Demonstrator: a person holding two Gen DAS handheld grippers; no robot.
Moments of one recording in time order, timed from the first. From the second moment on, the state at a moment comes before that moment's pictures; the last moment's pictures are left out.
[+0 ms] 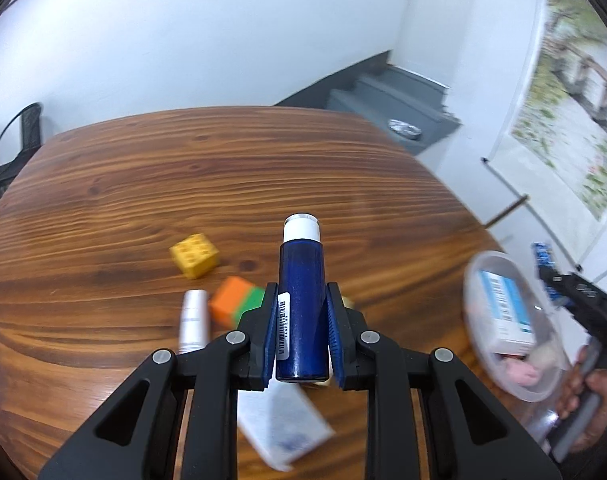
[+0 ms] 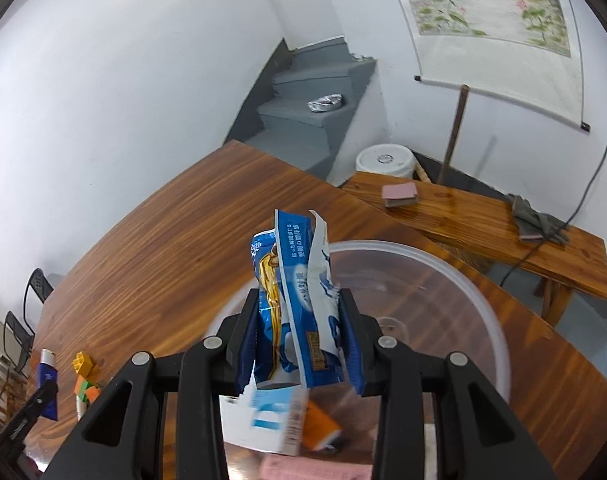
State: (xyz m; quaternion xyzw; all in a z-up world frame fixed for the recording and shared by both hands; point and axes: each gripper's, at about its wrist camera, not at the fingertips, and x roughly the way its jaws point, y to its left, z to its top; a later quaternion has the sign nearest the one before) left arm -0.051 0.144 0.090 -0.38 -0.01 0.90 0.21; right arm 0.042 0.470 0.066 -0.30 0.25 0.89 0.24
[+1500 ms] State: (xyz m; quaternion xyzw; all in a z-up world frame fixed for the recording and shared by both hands) left arm 0.009 0.356 0.067 -0.45 0.03 0.77 0.44; right arm 0.107 0.517 0.073 -0.20 0.33 0.88 0.28
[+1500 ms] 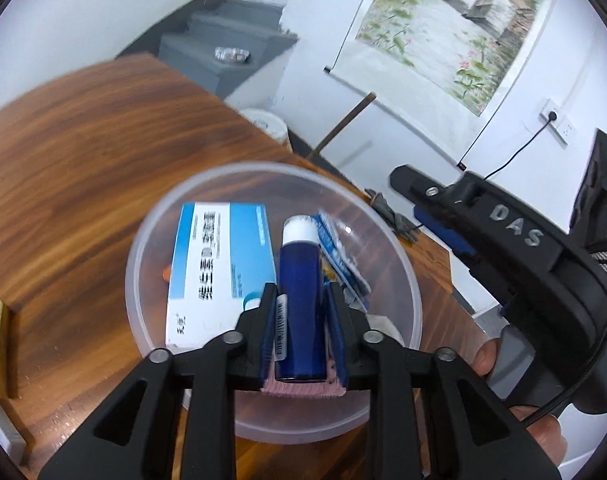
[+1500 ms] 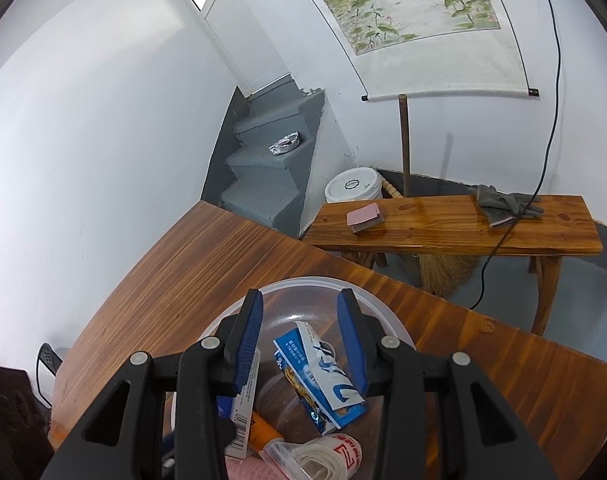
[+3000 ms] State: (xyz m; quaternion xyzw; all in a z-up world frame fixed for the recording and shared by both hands) left arm -0.045 0.159 0.077 -0.42 -0.02 0.89 0.18; right arm 0.059 0.383 0.060 -0.27 0.15 0.95 0.08
